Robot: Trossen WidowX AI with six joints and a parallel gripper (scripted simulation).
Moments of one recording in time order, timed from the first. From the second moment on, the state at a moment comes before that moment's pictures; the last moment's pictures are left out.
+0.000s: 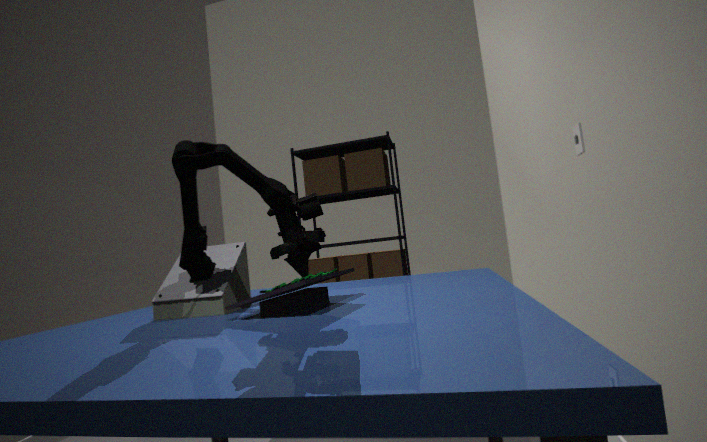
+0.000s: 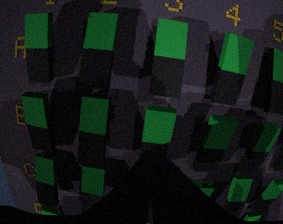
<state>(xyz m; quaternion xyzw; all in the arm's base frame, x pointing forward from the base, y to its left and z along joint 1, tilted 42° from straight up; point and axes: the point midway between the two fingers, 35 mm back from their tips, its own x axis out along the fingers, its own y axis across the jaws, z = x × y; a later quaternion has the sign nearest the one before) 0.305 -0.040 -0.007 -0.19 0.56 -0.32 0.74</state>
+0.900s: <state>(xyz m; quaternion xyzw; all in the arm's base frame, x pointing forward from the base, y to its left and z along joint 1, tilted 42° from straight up) 0.311 -0.040 0.044 -0.18 0.58 -0.33 0.72</state>
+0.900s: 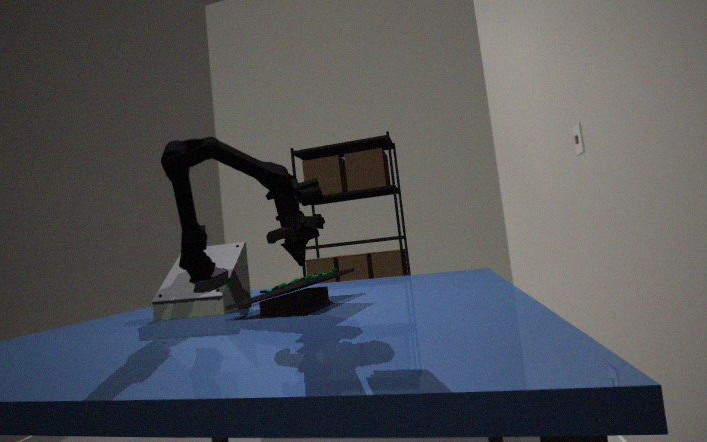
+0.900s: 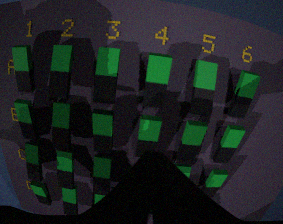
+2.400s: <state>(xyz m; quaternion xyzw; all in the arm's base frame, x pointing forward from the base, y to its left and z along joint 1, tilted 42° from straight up) 0.316 -0.061 0.023 -0.19 0.58 -0.33 0.72</state>
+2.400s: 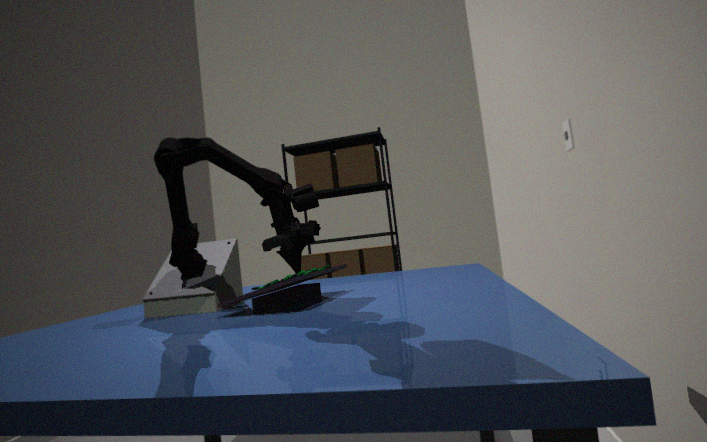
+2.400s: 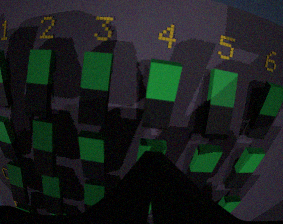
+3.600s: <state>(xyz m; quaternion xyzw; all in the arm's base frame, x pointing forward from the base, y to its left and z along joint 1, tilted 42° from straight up) 0.316 -0.065 0.020 -0.19 0.58 -0.33 0.72</state>
